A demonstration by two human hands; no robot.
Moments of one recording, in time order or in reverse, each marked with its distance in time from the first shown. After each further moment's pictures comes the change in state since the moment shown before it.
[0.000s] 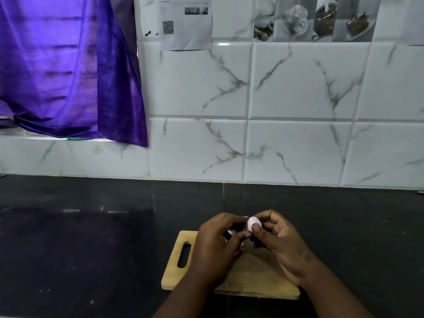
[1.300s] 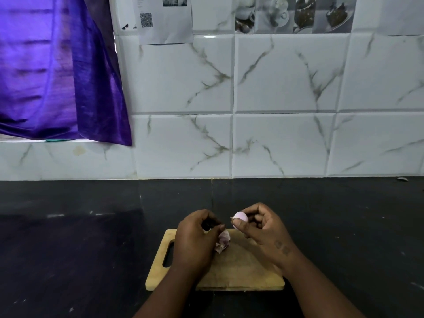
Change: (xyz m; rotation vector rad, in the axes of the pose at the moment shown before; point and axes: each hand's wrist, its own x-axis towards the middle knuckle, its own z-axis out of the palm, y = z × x) left_hand 0.003 -0.013 0.004 0.088 0.066 -0.238; right_hand 0.006 0.009 -0.002 -0.225 0.176 -0.059
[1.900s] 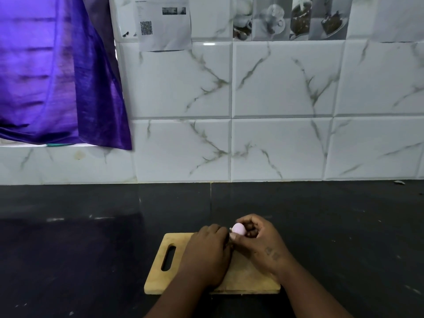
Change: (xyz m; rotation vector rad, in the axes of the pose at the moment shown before) left_hand -0.004 0.008 0.014 0.580 -0.423 0.187; right_hand 0.001 0.016 -0.001 -0.098 -0.012 0.036
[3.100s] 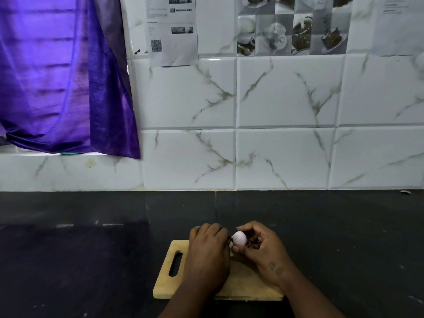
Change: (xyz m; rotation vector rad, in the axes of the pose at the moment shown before) left_hand -0.009 0.002 -0.003 0.046 0.356 0.058; right_hand -0.005 -0.002 -0.001 -0.034 -0.069 -0.127
